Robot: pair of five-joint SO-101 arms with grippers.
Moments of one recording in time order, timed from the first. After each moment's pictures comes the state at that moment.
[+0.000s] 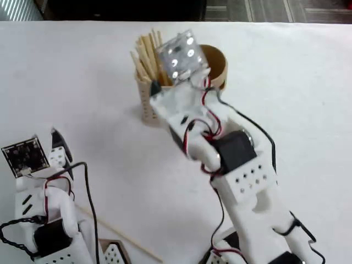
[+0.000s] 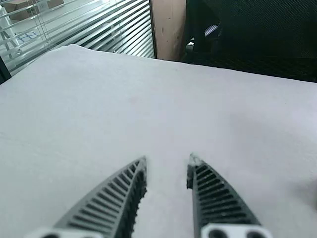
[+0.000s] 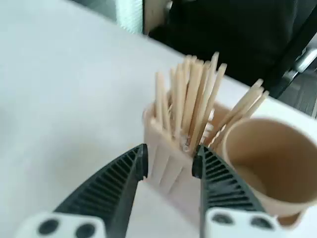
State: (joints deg) left arm -27.8 -103.7 81.2 51.5 -2.6; right arm -36.0 -34.4 14.9 64.1 9.4
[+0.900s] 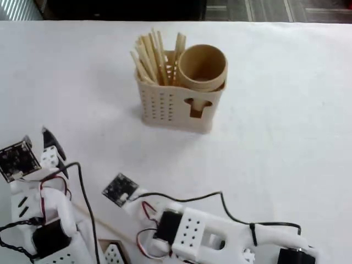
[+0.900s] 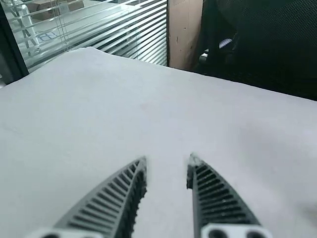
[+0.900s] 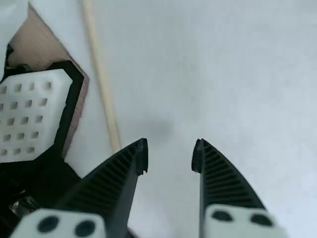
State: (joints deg) left arm -31.1 -103.7 81.3 49.4 0.3; right arm -76.0 -35.3 61.9 58.1 -17.5
